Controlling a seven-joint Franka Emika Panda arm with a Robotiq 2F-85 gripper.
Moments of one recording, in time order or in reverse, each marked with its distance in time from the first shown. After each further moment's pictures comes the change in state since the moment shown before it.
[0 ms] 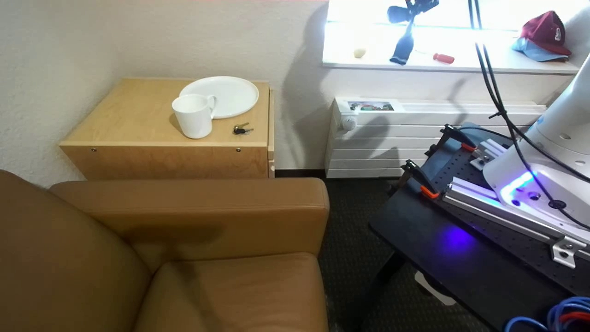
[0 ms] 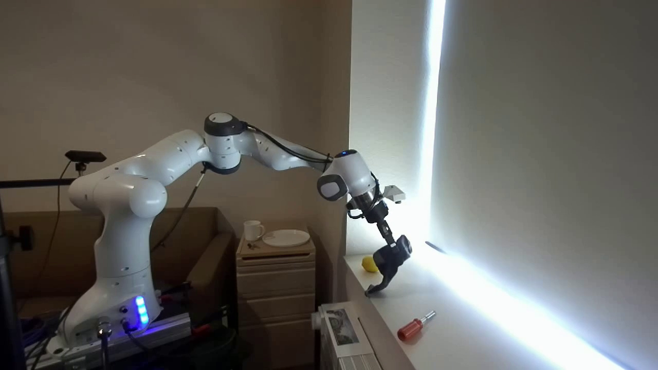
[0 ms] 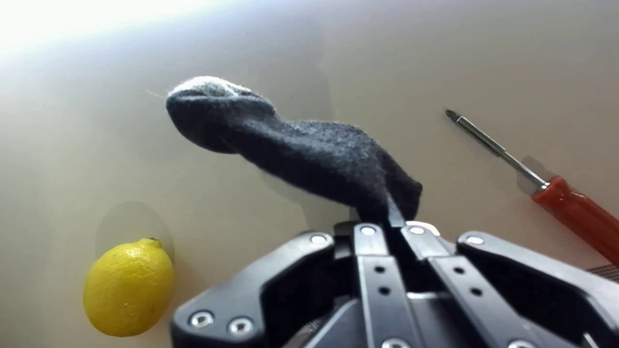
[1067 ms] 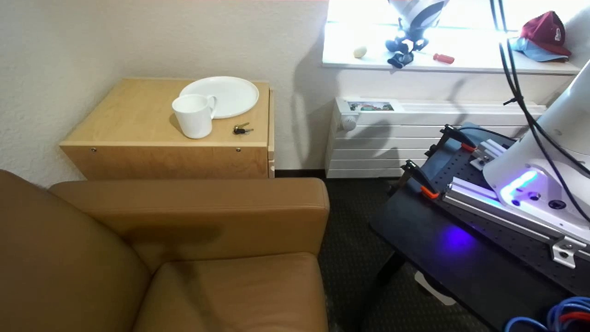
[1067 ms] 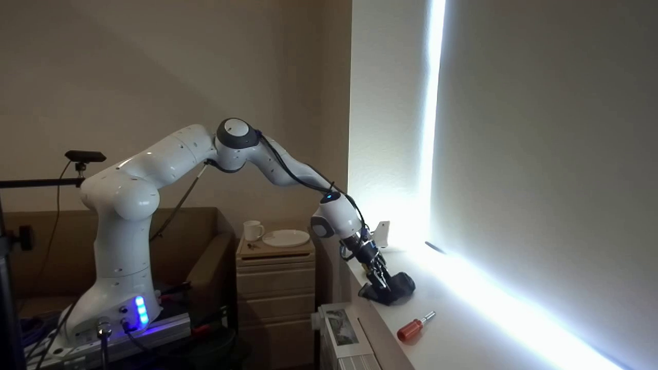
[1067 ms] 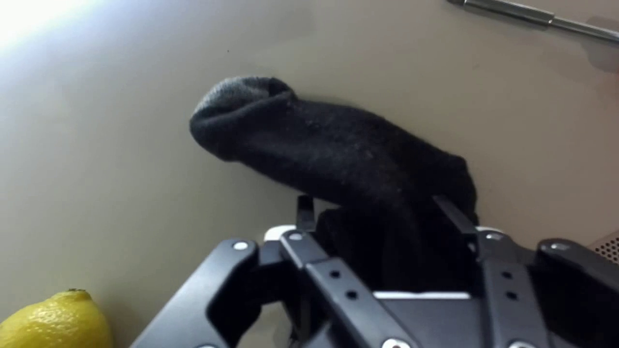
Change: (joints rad) arm -0.238 -0.077 0.469 -0.007 0.154 0.459 0.008
